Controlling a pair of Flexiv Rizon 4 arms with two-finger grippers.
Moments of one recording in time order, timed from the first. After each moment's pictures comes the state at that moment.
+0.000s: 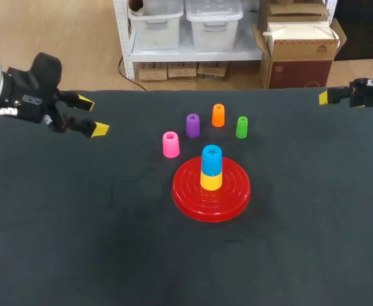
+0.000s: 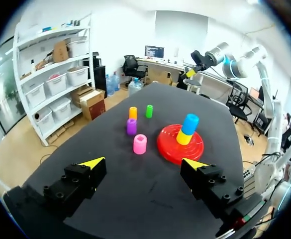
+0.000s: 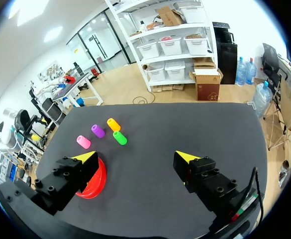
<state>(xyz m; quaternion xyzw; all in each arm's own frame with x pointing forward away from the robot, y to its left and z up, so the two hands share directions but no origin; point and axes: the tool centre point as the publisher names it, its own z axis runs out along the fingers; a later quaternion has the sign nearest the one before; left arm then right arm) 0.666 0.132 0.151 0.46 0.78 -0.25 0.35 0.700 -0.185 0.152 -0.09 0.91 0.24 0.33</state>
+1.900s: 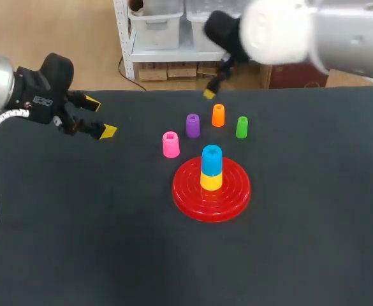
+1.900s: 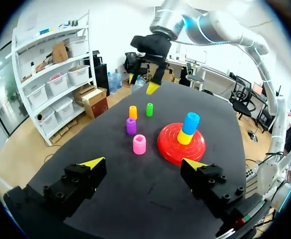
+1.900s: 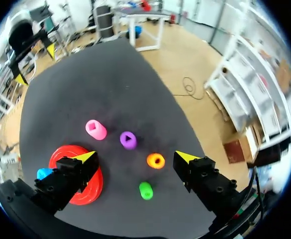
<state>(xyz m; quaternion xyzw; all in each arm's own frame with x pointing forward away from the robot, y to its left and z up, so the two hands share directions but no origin) 0.663 0.123 0.151 0.45 0.79 -0.22 0.35 0.804 0.059 0.117 -0.55 0.81 0.12 0.16</state>
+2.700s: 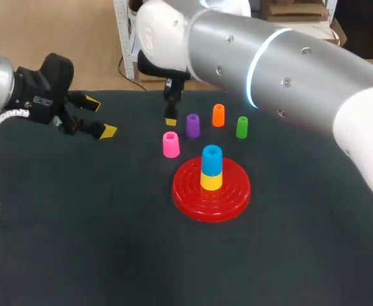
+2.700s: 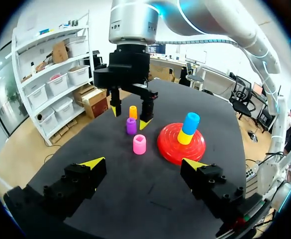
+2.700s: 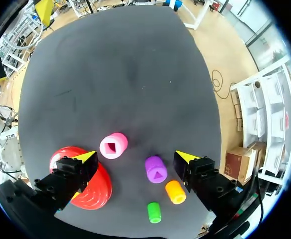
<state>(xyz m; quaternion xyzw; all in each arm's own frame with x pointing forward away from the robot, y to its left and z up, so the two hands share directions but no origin) 0.663 0.123 0.151 0.45 0.79 -0.22 0.35 0.777 0.136 0.071 -0.66 0.75 0.05 0.02</state>
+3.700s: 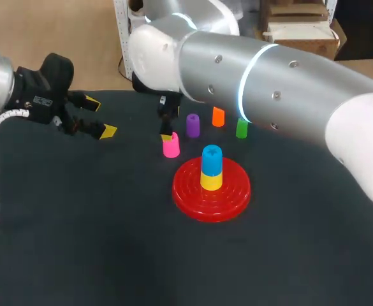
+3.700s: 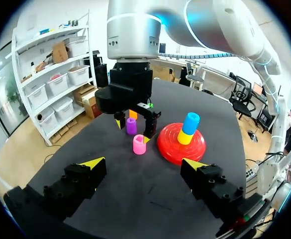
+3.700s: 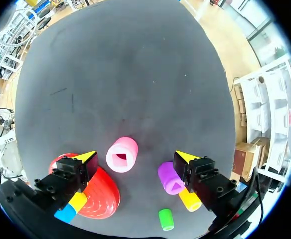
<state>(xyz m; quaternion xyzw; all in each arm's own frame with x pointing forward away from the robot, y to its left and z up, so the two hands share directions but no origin) 0.663 0.123 0.151 0.45 0.79 -0.22 0.35 0.761 0.144 0.039 -0.65 0.76 0.04 0.00</state>
